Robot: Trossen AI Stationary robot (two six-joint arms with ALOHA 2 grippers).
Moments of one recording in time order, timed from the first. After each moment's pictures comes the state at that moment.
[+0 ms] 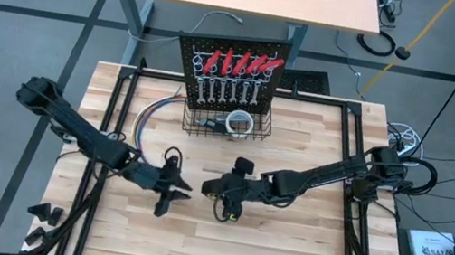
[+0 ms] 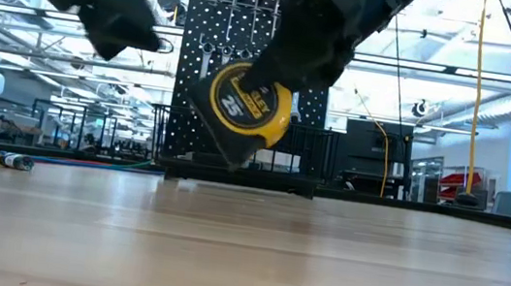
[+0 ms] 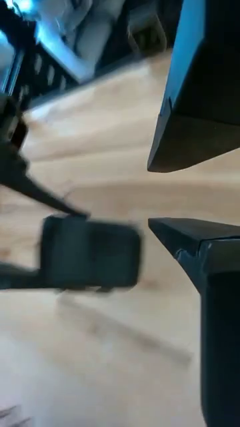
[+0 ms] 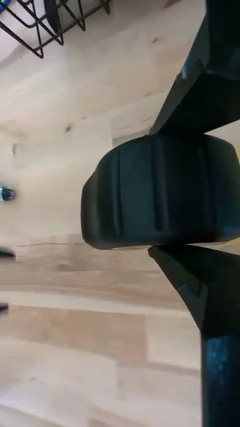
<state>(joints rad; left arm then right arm) -0.44 1.24 0.58 0.12 -0.24 -0.46 0.27 1.80 1.22 -0.19 0.30 0.28</state>
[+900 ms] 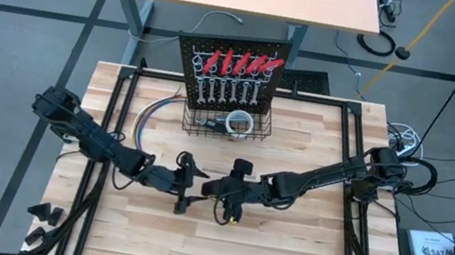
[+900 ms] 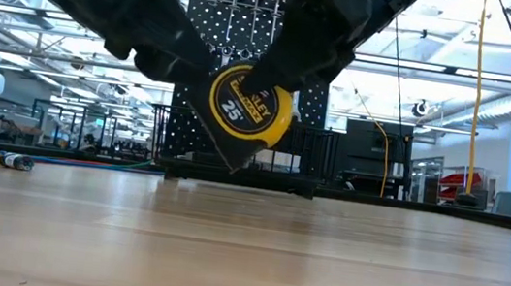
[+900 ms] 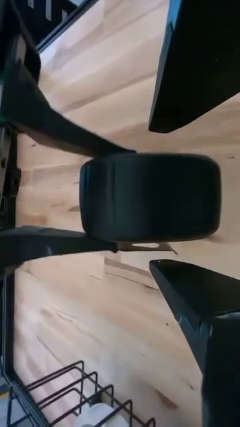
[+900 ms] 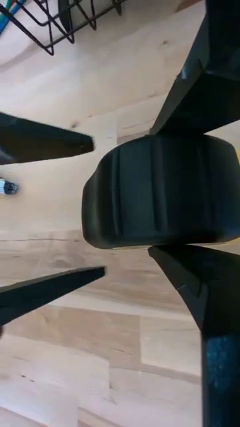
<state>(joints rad) -0.37 1.49 0.58 0.46 -0.37 -0.17 0.28 1.81 1.22 -0.18 0.31 0.22</state>
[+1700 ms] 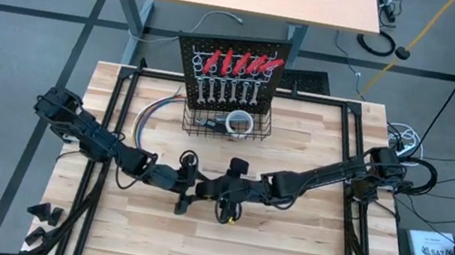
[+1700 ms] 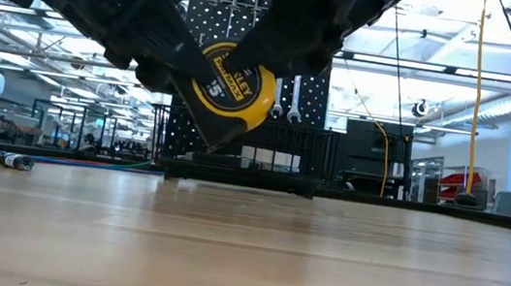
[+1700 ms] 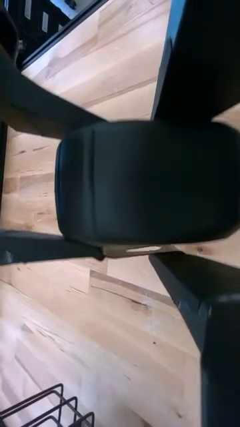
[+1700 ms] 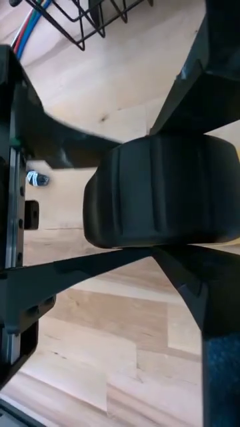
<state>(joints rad) -0.34 1.51 0.58 0.46 -0.29 -0.22 0.27 1.81 1.22 -0.08 0.29 0.19</state>
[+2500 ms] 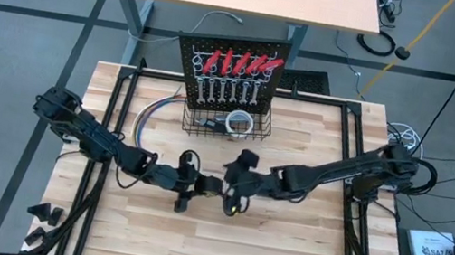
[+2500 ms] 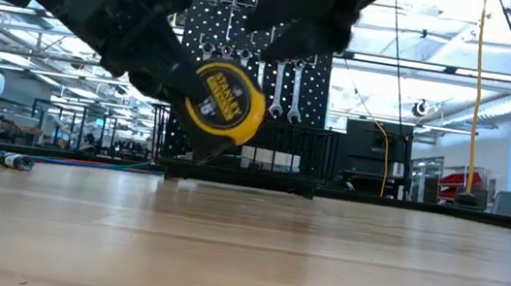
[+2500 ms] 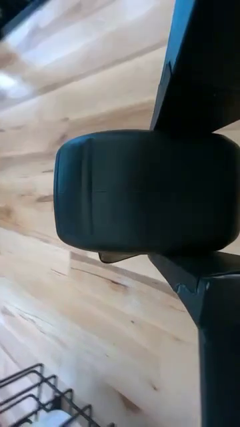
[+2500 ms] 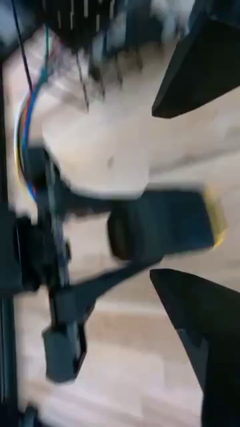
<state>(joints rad) -0.33 1.50 0.58 0.39 -0.33 -0.23 0.26 1.71 1.22 -0.17 0.36 0.28</state>
